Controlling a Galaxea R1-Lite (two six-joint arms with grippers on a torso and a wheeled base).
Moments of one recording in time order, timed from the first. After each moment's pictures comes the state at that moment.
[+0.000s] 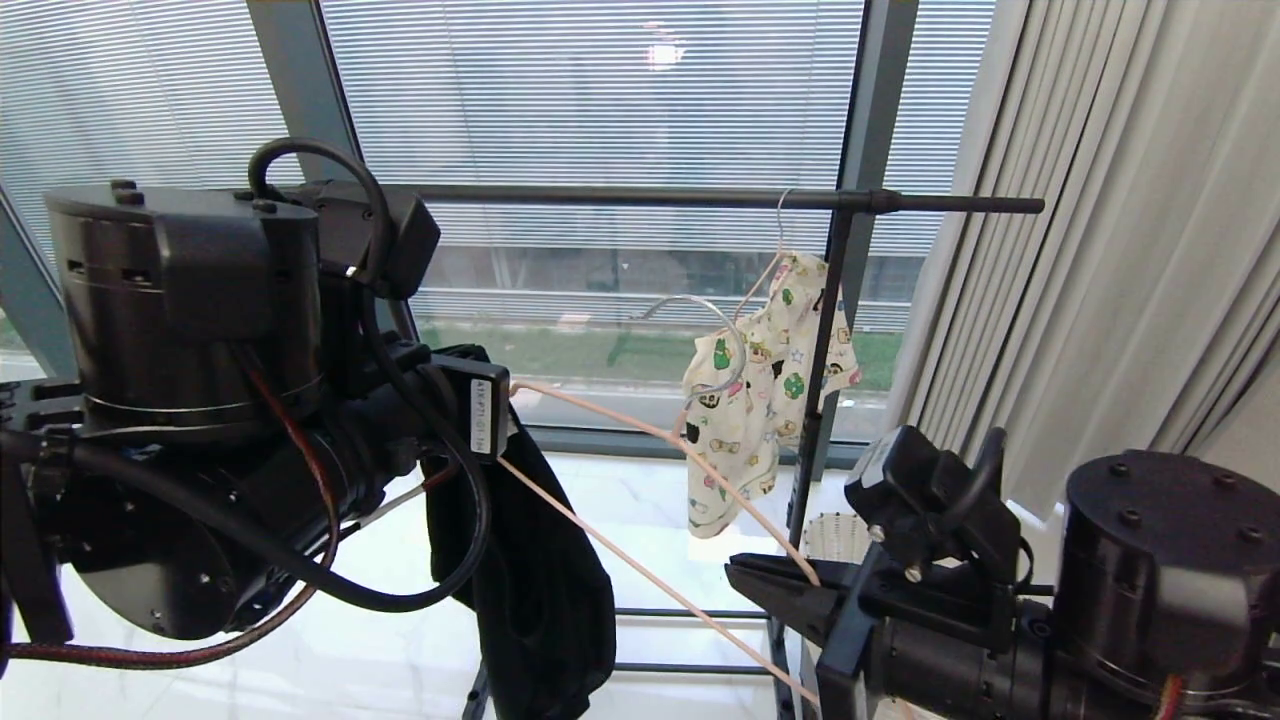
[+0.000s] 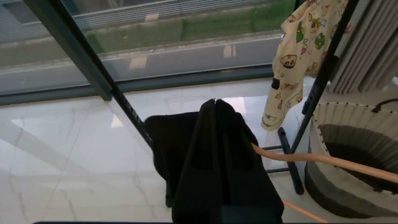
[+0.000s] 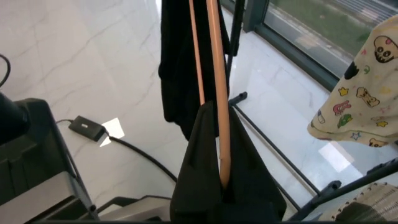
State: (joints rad) left arm -0.72 1.44 -0.90 -0.27 0.59 0.02; right arm 1.06 1.59 -0.58 -0.77 -0.01 0.07
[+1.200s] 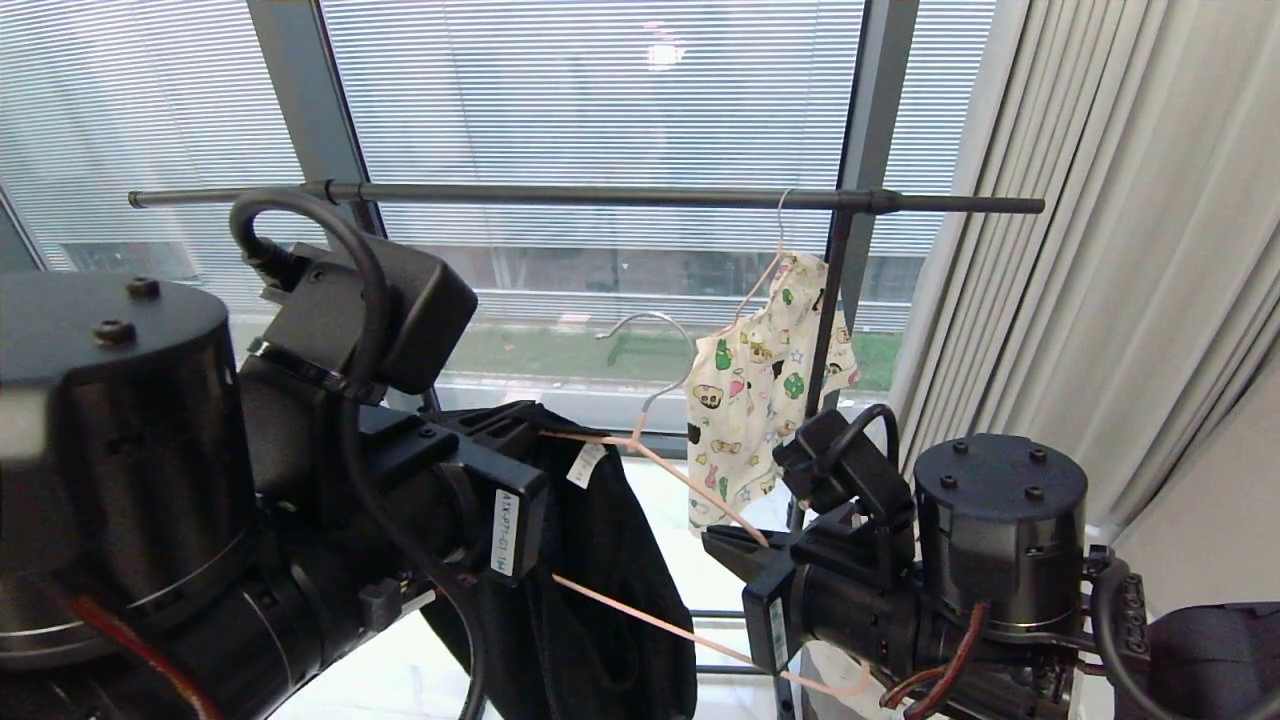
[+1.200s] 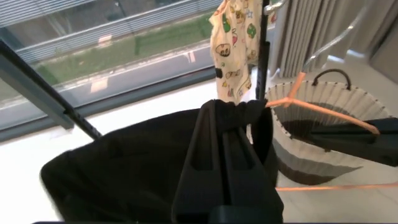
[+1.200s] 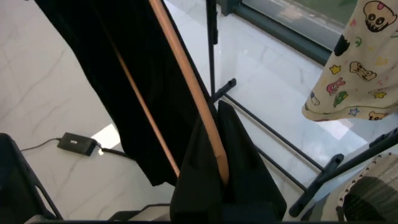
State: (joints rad) left arm -0.92 1.36 -0.78 -0.32 0.55 0.07; right arm 1.01 1.74 -0.68 -0.77 -0.09 0.17
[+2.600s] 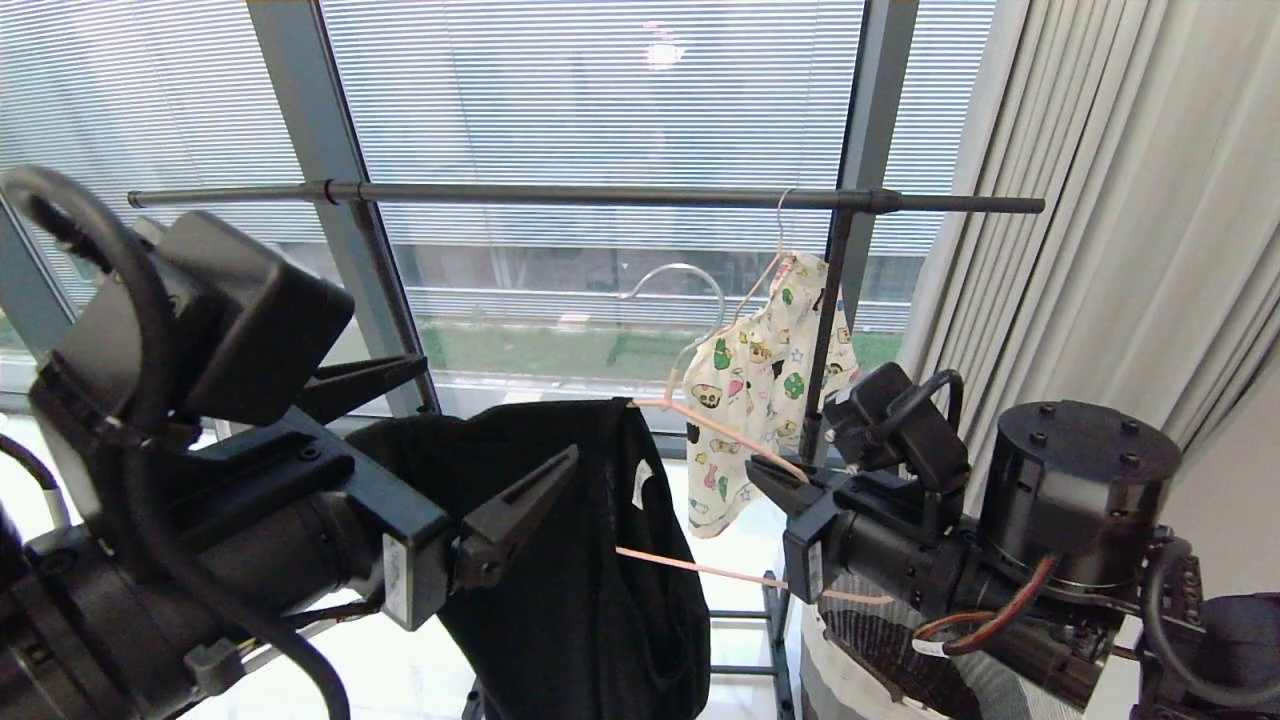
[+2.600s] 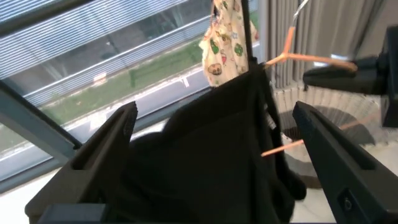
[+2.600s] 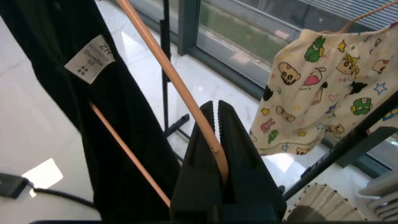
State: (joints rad) left arm -0.90 1.21 -0.69 -0.35 0.41 0.24; right arm 0.93 1.71 -0.63 -0.96 -0.14 -0.04
